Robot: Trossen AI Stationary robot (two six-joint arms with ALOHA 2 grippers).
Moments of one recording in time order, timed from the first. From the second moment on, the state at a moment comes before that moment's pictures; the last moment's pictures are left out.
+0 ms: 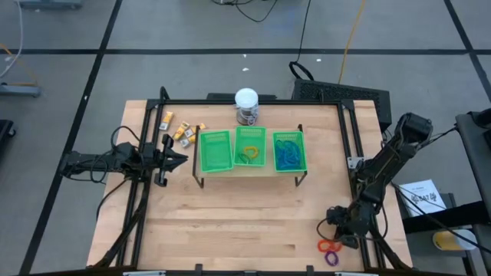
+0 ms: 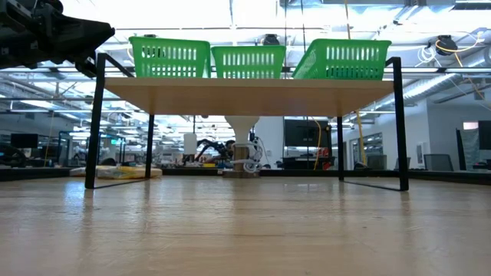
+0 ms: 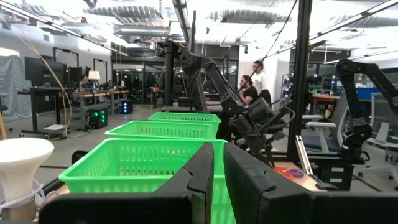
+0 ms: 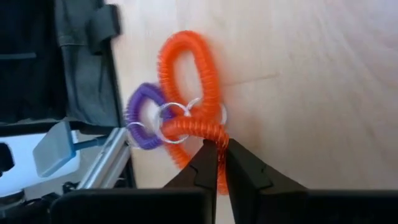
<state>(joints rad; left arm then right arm) -0.04 0.01 0.02 0.24 0.00 -0.02 1.07 1.24 0.31 0.10 -0.06 1.35</state>
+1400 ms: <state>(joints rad) -0.04 0.01 0.02 0.24 0.00 -0.02 0.59 1.10 0.31 0.67 0.11 0.28</state>
